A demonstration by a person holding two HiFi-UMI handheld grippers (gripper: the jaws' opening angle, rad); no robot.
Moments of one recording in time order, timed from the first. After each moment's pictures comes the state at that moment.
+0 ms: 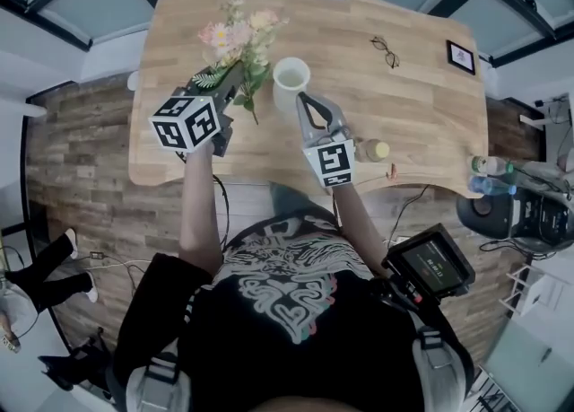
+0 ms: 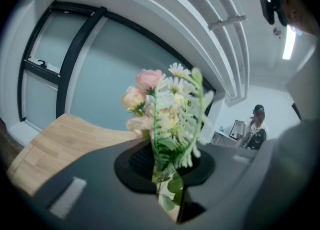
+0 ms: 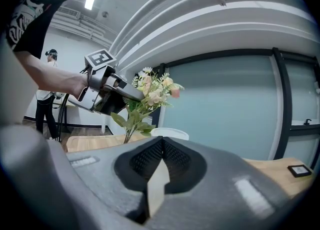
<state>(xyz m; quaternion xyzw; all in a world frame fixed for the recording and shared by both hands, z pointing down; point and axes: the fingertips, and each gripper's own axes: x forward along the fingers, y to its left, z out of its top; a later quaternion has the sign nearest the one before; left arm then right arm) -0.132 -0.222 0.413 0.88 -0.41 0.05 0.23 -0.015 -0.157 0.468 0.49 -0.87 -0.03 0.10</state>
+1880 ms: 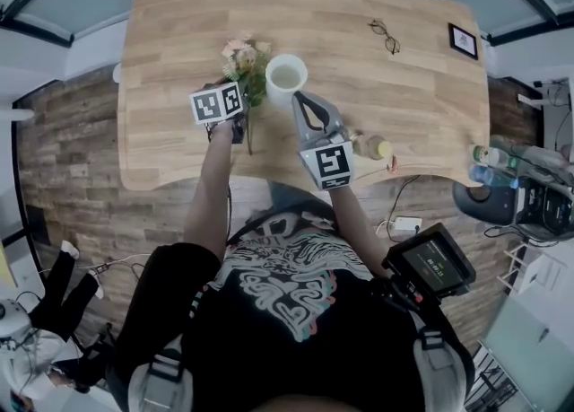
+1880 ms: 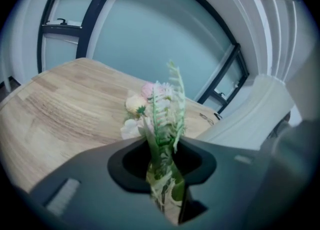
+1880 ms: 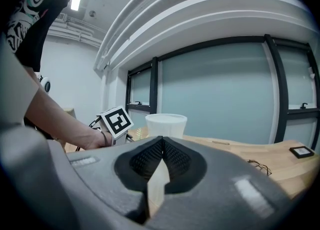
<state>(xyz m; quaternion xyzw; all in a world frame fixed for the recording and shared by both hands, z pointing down) -0.119 -0.277 0.644 0.79 -0.45 0.17 0.39 -0.009 -0.178 0.504 0.50 -0.86 0.03 0.10</state>
